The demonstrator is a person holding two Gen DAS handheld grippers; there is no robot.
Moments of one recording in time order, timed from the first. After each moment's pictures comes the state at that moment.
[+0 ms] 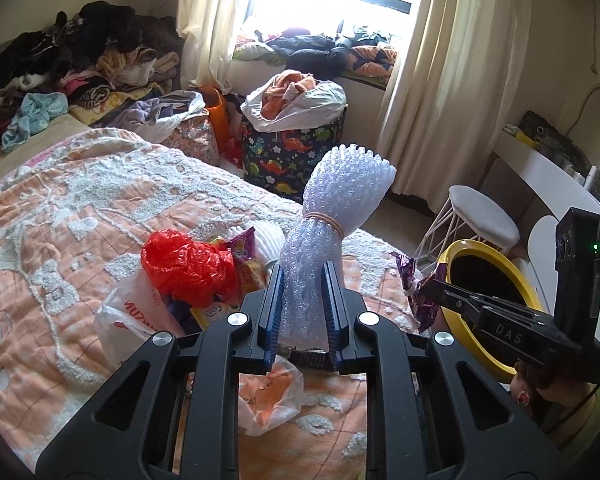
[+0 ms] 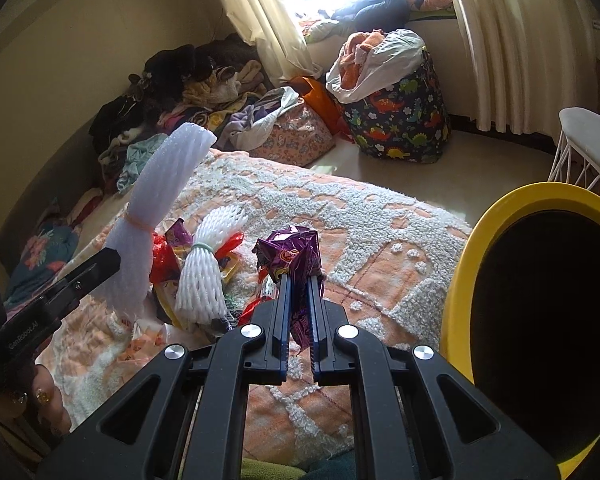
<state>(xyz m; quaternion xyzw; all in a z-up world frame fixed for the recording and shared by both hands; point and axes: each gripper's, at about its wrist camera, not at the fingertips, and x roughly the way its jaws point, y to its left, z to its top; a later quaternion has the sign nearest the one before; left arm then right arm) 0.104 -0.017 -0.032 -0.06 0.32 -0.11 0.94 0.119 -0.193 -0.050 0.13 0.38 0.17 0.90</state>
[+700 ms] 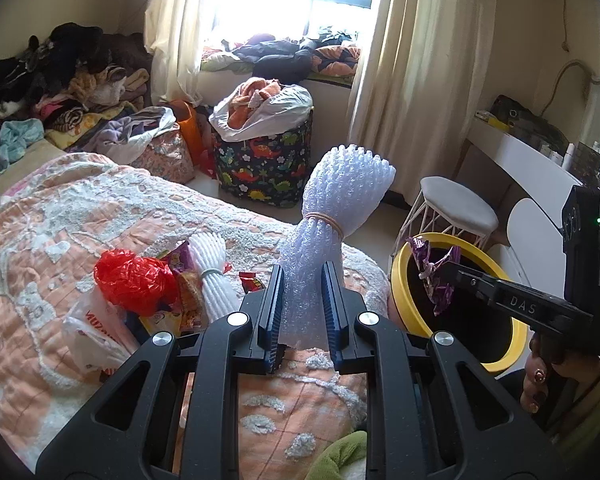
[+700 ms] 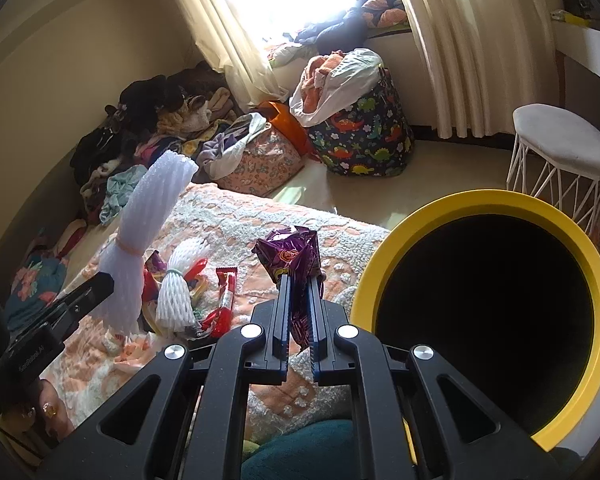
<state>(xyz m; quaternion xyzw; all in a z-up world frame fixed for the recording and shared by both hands) 0.090 -0.062 -0.018 -0.03 0.30 -0.15 0.94 0.086 -0.251 -0.027 0.15 0.35 0.11 0.92</state>
